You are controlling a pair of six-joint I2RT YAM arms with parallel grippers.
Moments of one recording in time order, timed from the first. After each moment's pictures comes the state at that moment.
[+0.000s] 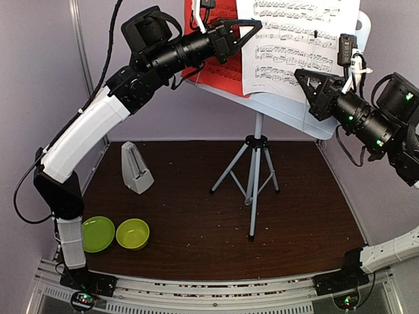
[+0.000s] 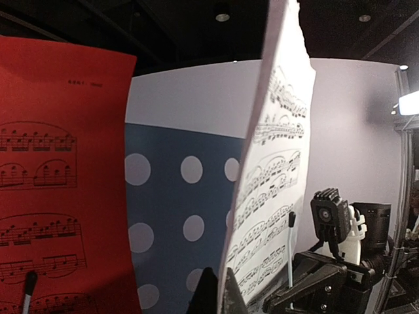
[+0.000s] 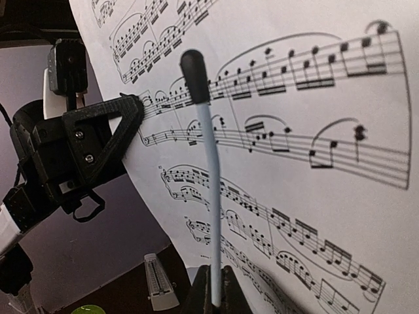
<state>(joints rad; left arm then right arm) -0.98 1.97 2.46 -0.05 0.41 -0.13 1.08 1.00 1.38 -0.10 0.44 0.00</state>
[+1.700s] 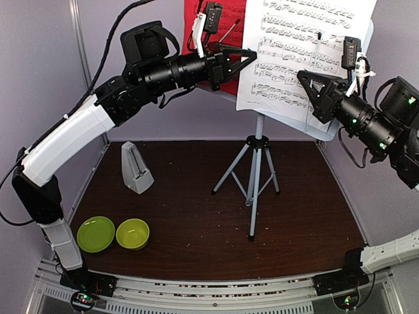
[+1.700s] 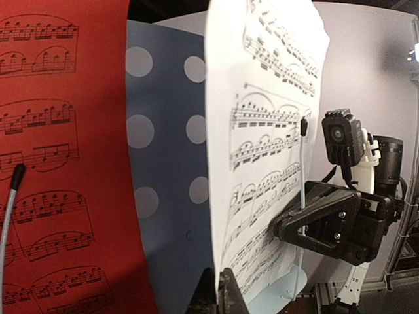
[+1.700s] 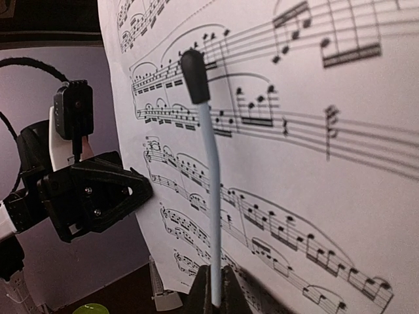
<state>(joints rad) -1.00 1.79 2.15 -0.13 0.34 -0.01 1.05 0.97 1.34 -0.08 0.37 0.00</state>
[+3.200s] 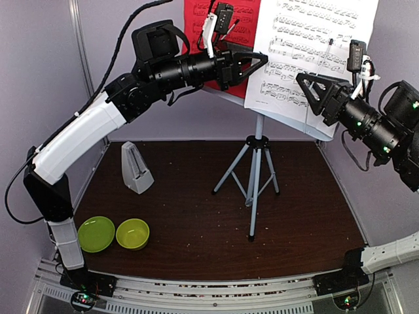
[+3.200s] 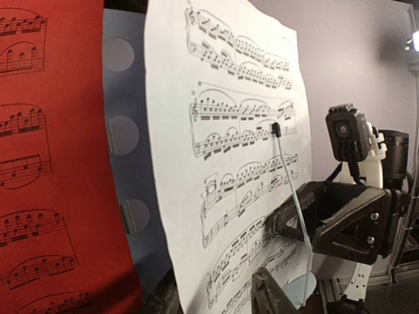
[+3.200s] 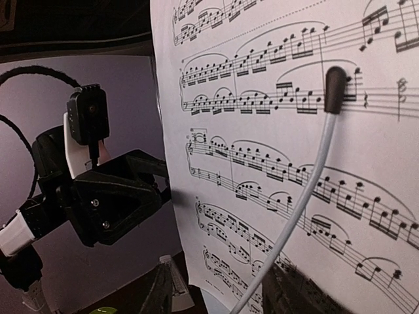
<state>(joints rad) -1.00 1.88 2.27 -0.17 0.38 0.02 1.05 0.94 1.31 -0.08 0.36 0.06</state>
